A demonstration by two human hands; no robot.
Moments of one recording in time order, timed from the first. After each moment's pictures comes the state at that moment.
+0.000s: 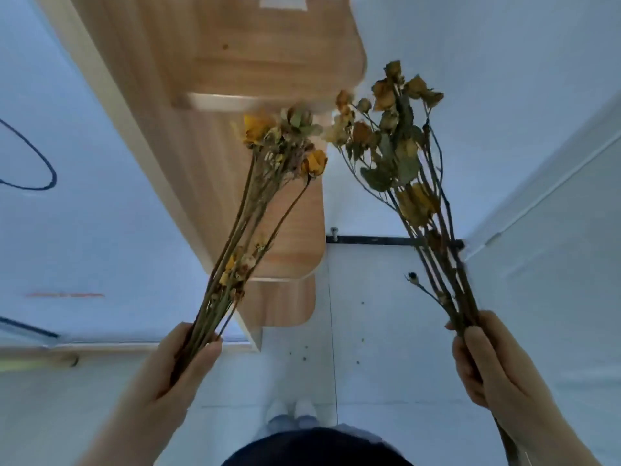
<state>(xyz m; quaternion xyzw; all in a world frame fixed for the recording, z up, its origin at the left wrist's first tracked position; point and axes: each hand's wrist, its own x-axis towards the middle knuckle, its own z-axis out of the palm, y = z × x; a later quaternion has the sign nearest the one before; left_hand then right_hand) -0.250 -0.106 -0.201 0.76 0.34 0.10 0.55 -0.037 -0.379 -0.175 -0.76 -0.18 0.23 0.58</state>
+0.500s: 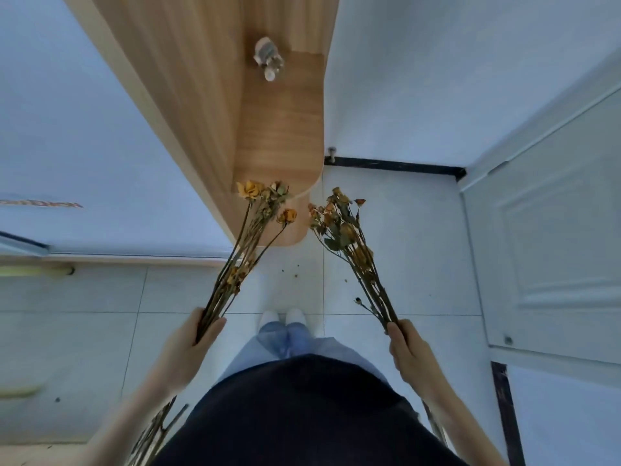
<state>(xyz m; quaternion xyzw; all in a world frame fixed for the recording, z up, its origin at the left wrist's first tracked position) -0.287 -0.136 -0.340 0.77 0.41 -0.07 0.48 -0.092 -0.423 -0.346 -0.86 -0.05 0.36 0.36</state>
